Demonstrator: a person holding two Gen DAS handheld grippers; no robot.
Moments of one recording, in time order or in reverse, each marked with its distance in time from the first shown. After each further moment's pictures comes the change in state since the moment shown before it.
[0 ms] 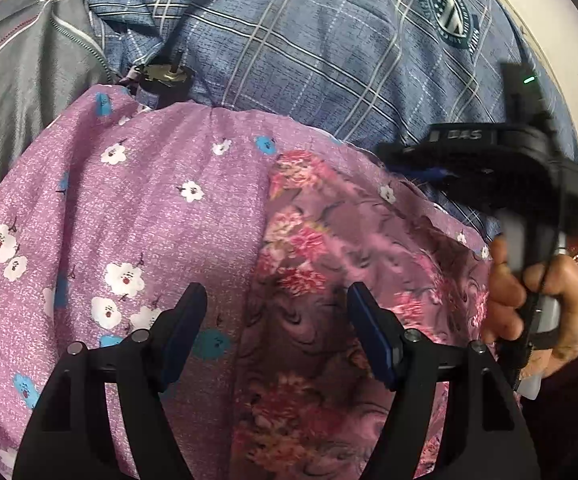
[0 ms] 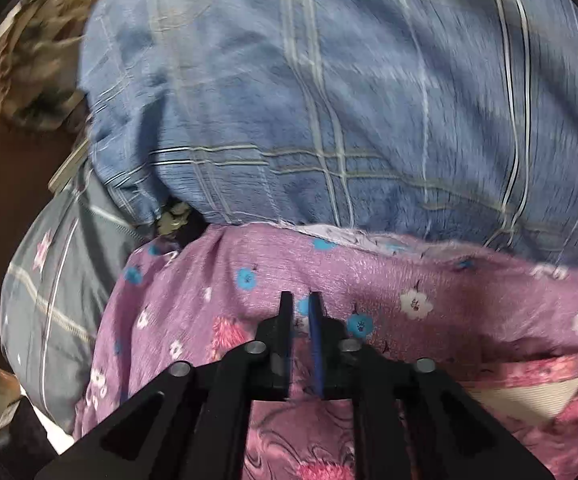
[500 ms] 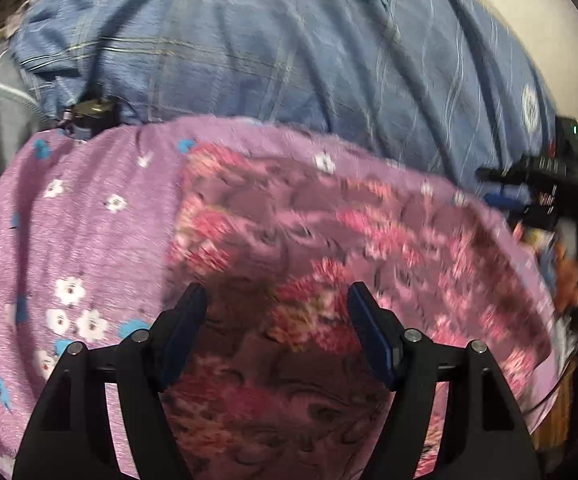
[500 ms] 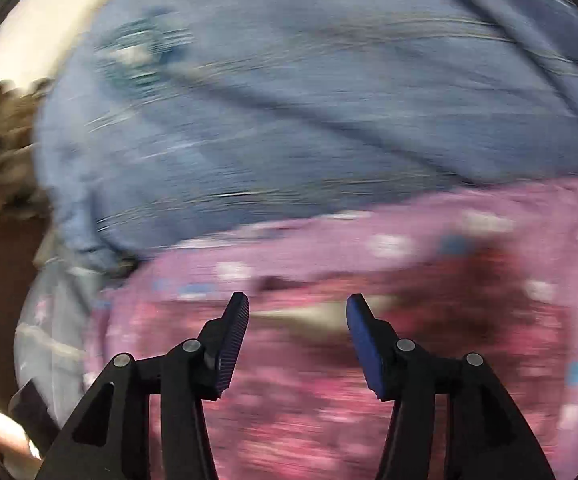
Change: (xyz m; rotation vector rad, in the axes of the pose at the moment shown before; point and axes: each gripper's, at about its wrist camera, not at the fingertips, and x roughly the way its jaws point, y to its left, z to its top) left arm 0.005 -0.059 -0.024 0.251 0.016 -0.014; right arm -0.156 -0.174 -0.050 0.325 -0.149 -0.132
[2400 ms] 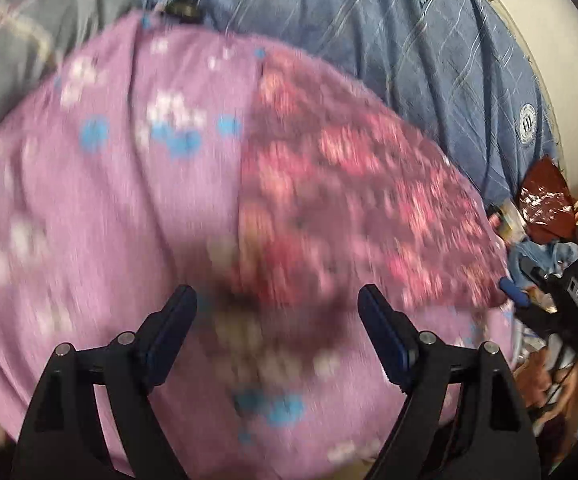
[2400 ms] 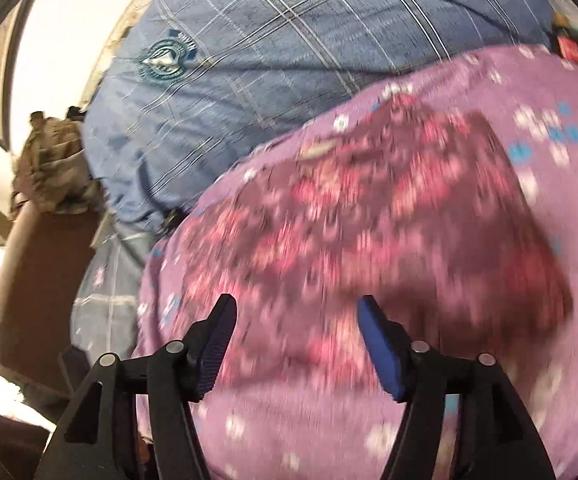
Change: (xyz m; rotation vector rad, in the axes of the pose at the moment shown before) left arm -0.091 0.043 -0.112 -0.266 0.143 -0.085; right arm -0.106 -0.041 -0.190 0.035 -0.008 0.246
